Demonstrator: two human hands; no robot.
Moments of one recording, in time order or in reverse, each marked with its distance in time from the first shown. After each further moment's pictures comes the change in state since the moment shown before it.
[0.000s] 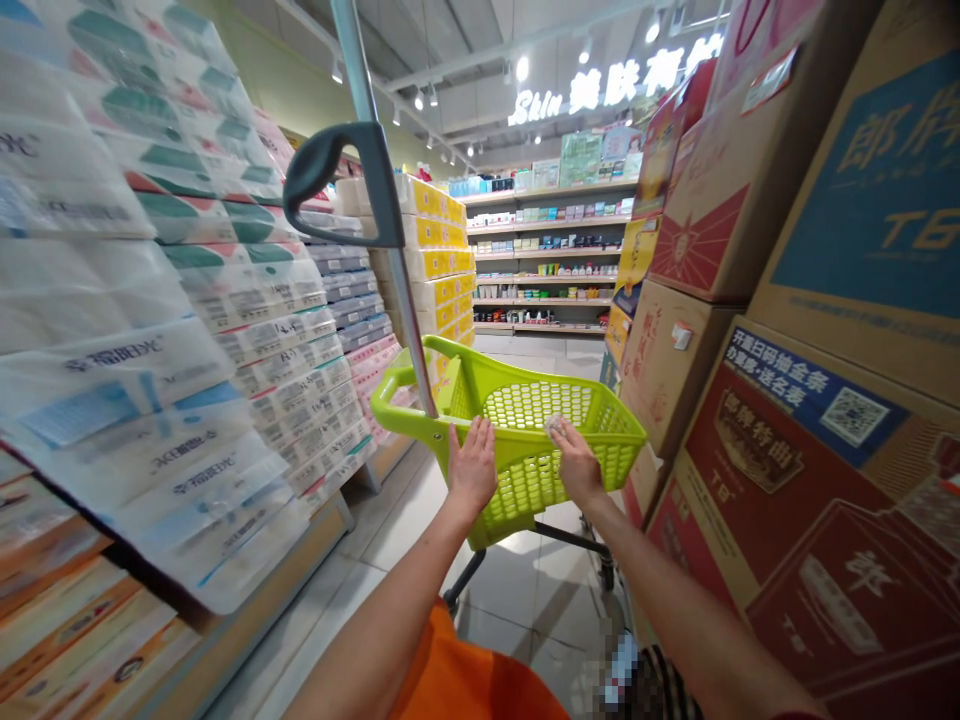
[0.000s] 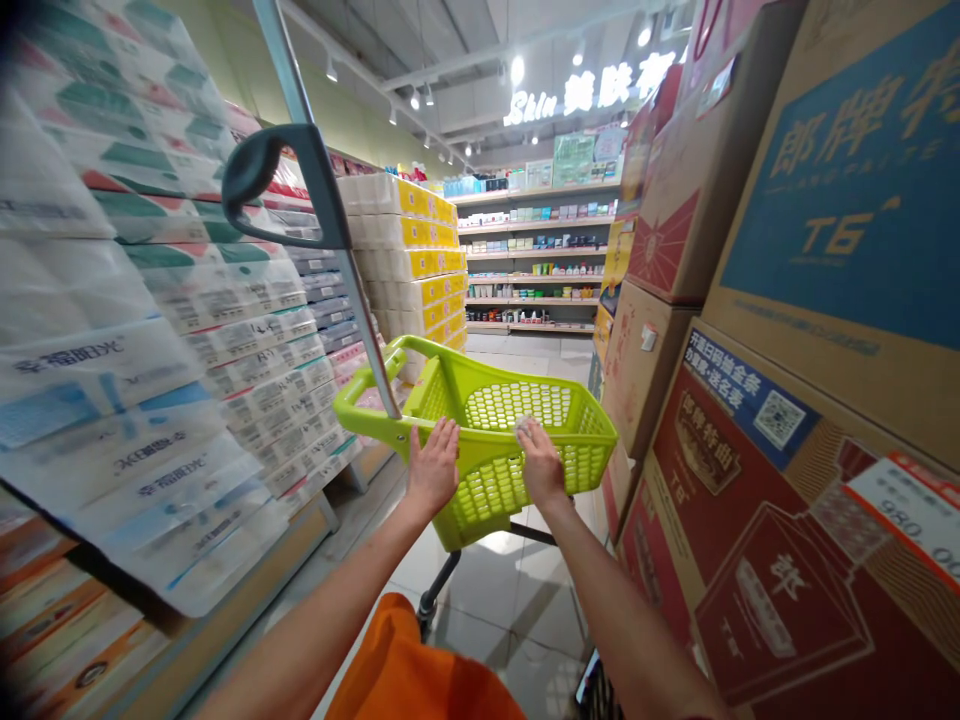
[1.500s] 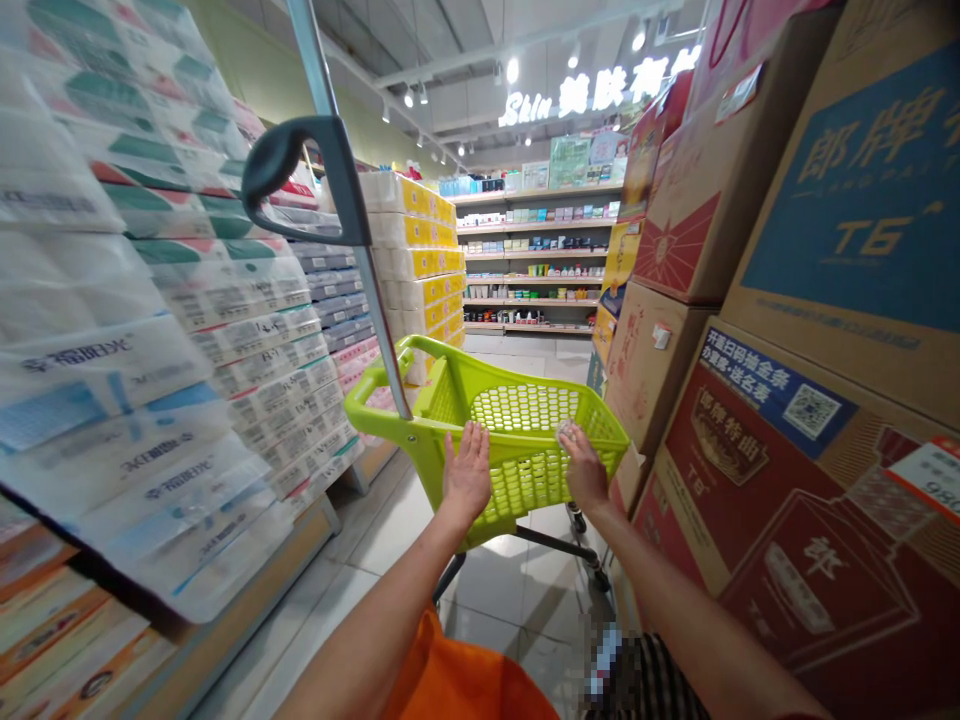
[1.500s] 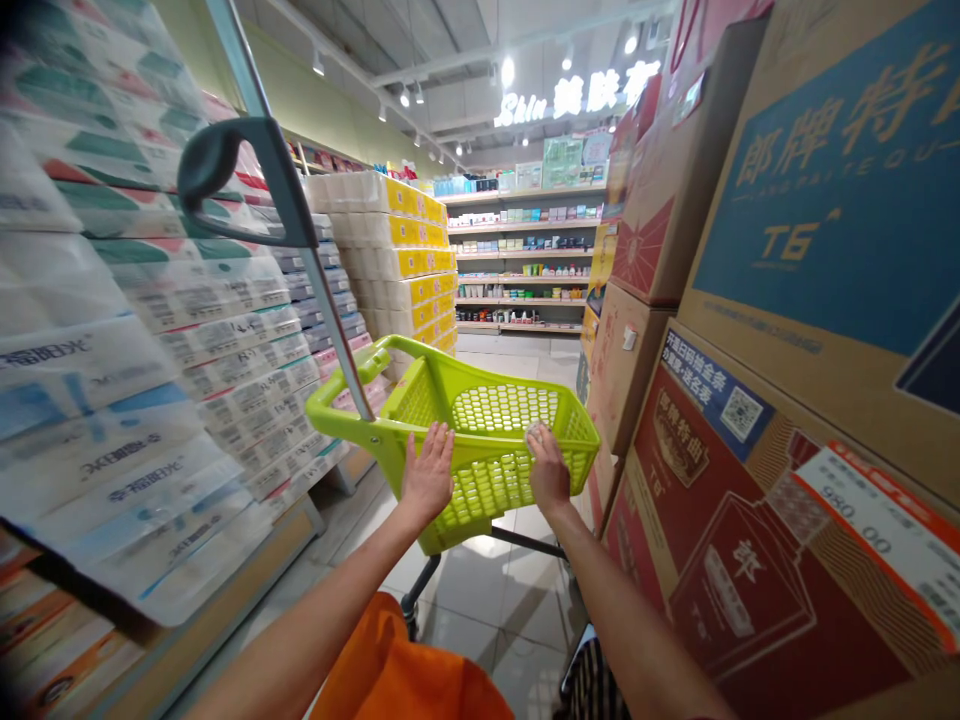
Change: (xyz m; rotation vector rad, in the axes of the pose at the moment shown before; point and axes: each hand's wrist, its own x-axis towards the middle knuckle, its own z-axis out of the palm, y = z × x) left_hand -0.007 0.011 0.009 0.043 -0.102 -0.008; right_hand -0.018 0.039 -0.024 -0.019 -0.005 0.169
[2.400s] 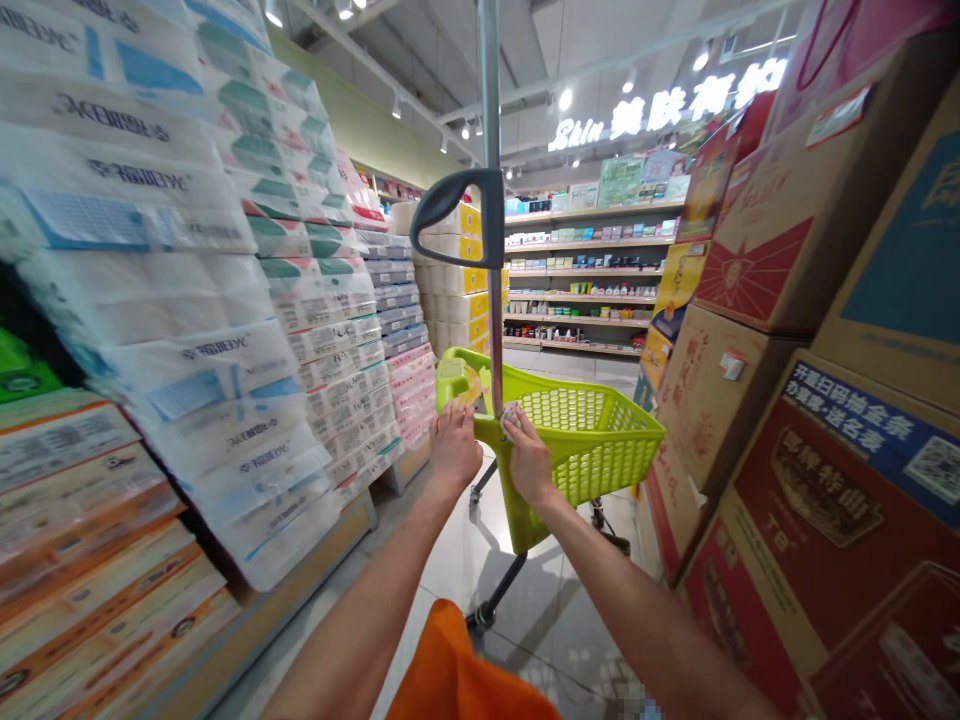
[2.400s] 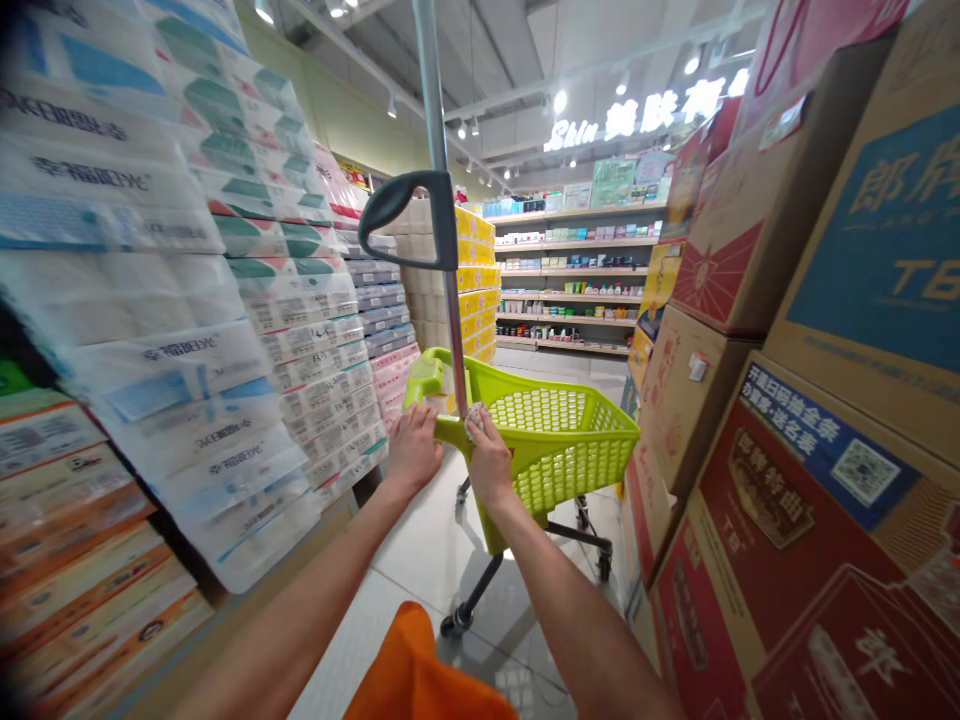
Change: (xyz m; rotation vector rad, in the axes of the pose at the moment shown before) left_hand 0.002 -0.077 -0.063 -0.012 0.228 -0.258; right_hand 0.030 -0.179 0.057 0.452 -0.049 -0.225
